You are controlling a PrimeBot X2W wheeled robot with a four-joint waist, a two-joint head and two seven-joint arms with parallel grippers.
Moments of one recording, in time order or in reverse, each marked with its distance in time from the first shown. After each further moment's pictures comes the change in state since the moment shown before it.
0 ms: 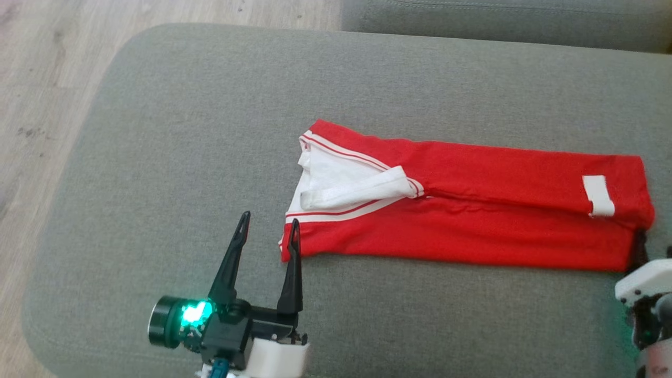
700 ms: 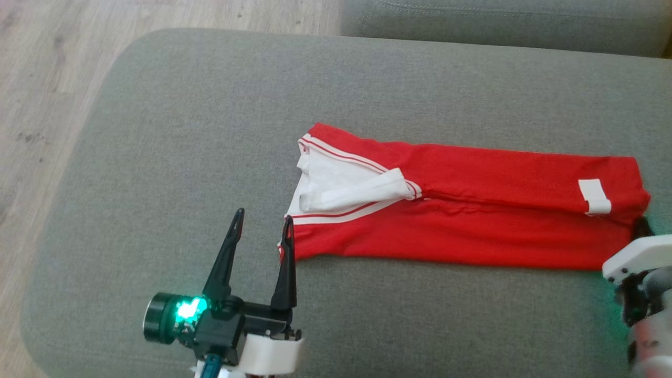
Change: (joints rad) left arm 0.047 -0.088 0.143 0.031 0.100 -0.140 0.000; right arm -0.116 -0.010 0.006 0.150 -0.072 0.000 -0.009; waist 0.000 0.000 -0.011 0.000
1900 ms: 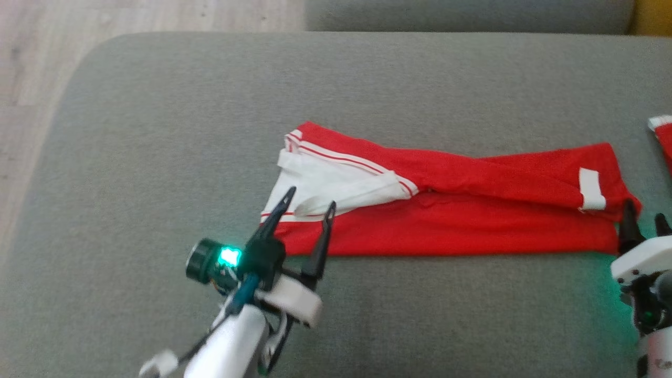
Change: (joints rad) left arm -0.234 -0.079 -0.023 0.355 -0.001 -0.237 0.079; right arm 0.162 -0.009 0.135 -0.341 0.215 0.000 0.117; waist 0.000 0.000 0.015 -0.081
